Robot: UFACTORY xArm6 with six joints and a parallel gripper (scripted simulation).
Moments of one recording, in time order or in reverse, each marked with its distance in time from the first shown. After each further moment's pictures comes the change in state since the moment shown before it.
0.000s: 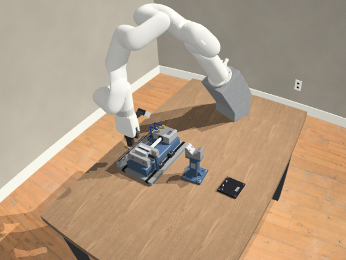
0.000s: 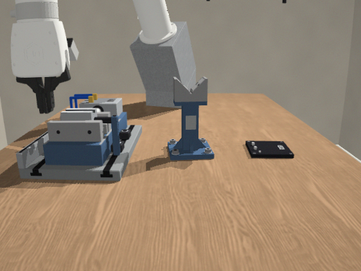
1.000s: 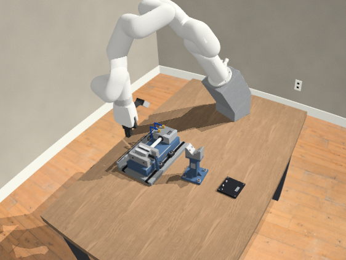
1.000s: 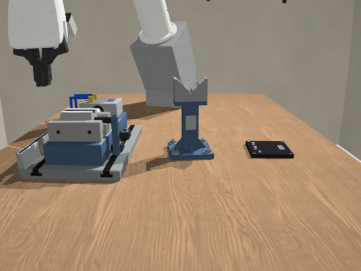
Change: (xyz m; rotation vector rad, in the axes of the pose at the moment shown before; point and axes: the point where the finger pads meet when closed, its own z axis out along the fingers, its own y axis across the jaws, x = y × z) arm 0.000 0.000 -0.052 0.000 0.000 0.000
